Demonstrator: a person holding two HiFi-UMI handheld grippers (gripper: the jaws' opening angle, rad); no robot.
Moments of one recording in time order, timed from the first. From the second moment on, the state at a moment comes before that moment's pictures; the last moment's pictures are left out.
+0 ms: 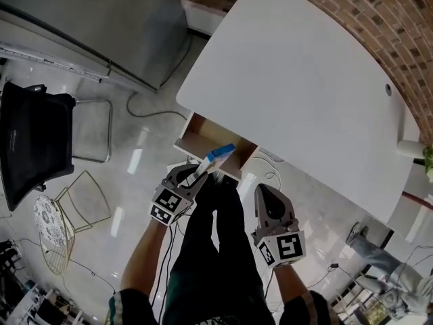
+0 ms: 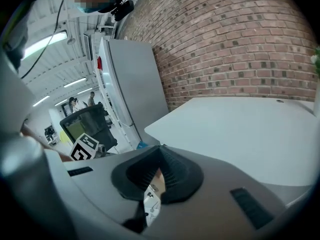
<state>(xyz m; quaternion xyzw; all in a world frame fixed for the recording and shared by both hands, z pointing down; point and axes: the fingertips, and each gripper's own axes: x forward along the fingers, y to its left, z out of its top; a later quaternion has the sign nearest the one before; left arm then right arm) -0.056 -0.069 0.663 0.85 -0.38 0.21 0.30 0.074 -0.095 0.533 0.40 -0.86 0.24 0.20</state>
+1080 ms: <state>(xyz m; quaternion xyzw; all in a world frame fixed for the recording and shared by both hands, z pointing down) -0.014 -0.132 0.762 0.85 -0.30 0.32 0.28 0.090 -0.054 0.647 0.41 -0.83 0.31 0.22</state>
